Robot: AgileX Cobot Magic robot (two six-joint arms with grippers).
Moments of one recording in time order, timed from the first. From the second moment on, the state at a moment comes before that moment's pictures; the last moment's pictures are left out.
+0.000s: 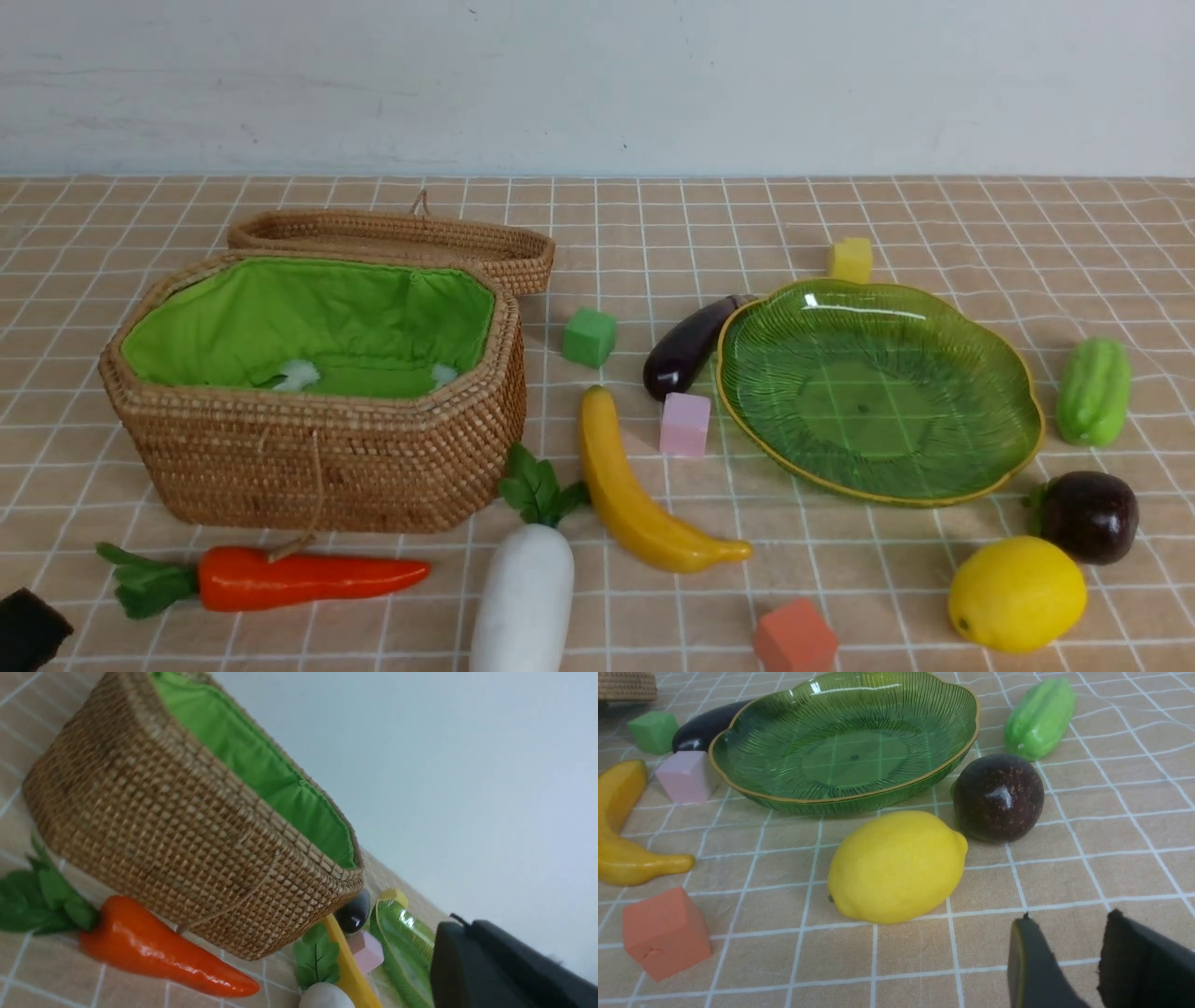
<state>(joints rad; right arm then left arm) 0.02 -0.01 0.01 0.07 0.38 0.03 -0.12 0.05 -0.14 -0.53 0.25 -0.20</state>
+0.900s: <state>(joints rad) 0.12 0.02 -0.24 0.56 0.49 0.20 -0.40 1.05 -0.69 -0.33 0.84 0.72</state>
